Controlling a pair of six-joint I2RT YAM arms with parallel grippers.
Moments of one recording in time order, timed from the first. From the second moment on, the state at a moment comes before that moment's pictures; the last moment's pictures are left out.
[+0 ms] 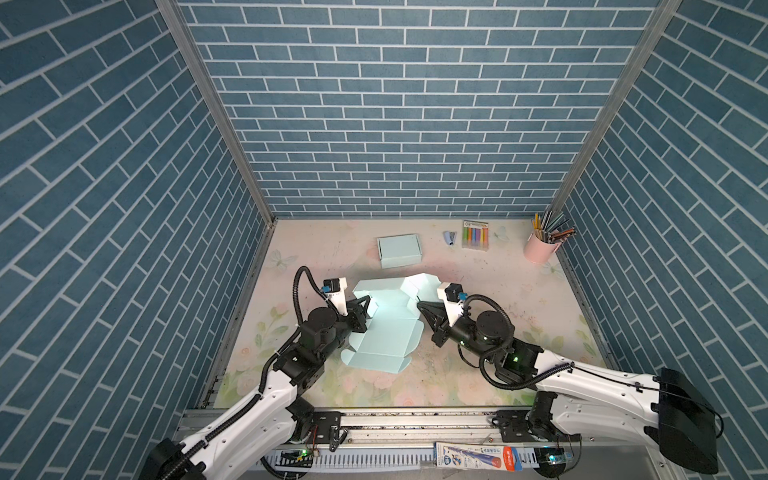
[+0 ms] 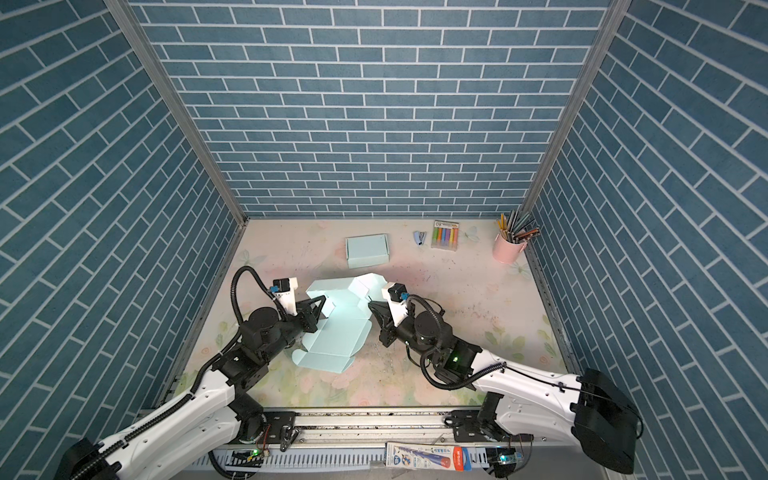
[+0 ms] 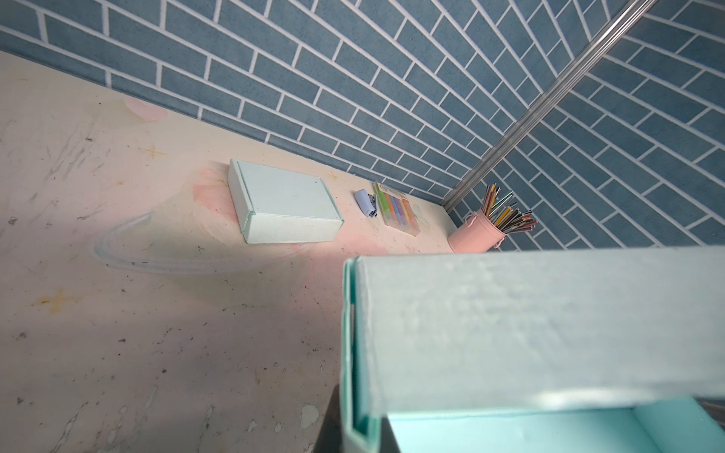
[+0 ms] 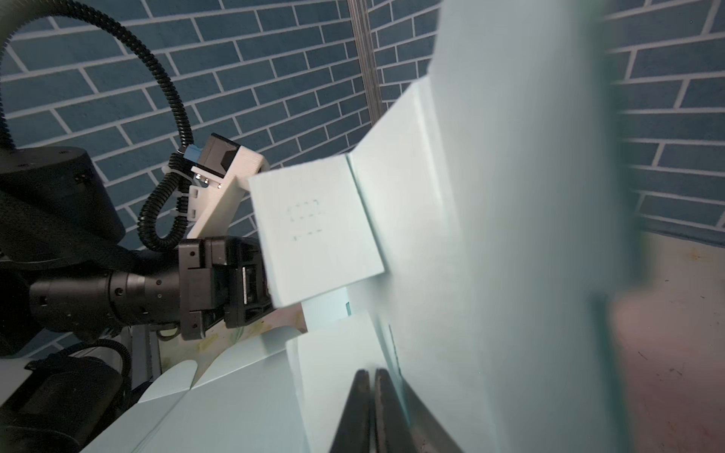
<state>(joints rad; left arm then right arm) -0.58 0.77 0.33 0.21 0.00 -0.59 1.08 1.06 0.53 0.42 0.10 0.23</state>
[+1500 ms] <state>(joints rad) -0.41 0.85 0.27 0.31 0.39 -0.51 0.74 0.94 0.56 0.15 -0.64 0.17</state>
